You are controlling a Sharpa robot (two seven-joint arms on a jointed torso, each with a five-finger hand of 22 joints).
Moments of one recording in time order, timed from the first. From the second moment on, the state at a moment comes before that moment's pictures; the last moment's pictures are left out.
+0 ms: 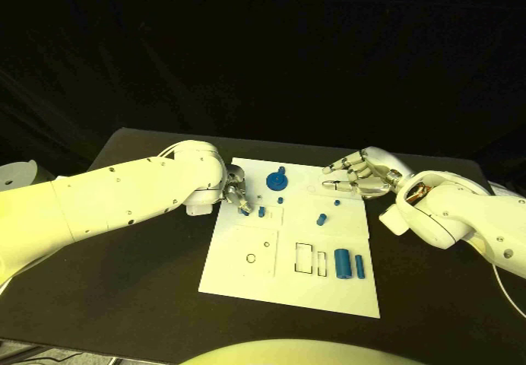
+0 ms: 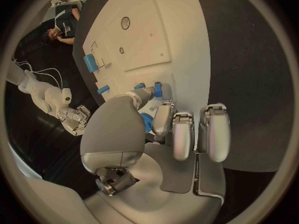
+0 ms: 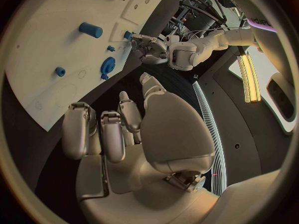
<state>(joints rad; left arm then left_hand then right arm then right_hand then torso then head) 1.26 -0.64 -0.03 1.38 -1.15 0.27 -0.64 1.17 -0.13 0.61 0.15 0.25 0.96 0.05 0.56 0.71 1.42 -0.04 1.27 1.24 1.47 -0.09 1.57 1.31 0.03 1.47 0.02 1.52 1.31 1.13 -0.92 0.03 1.58 -0.88 -0.30 0.06 1.35 -0.09 0.03 0.18 0.32 0.97 0.14 0.07 0.07 1.40 0.06 1.17 1.30 1.47 -0.02 1.52 1.31 0.07 1.40 0.09 1.40 1.20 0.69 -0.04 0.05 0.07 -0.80</state>
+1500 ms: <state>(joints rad) 1.27 -0.60 -0.04 1.31 -1.08 0.31 -0.68 0.99 -0.15 0.48 0.21 0.25 1.03 0.01 0.56 0.71 1.45 -0.05 1.33 1.31 1.47 -0.10 1.57 1.31 0.02 1.47 0.01 1.55 1.31 1.13 -0.93 0.03 1.59 -0.88 -0.29 0.06 1.35 -0.09 0.03 0.18 0.32 0.97 0.14 0.07 0.07 1.40 0.06 1.17 1.30 1.47 -0.02 1.52 1.31 0.07 1.40 0.09 1.40 1.20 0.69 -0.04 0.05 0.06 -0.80</state>
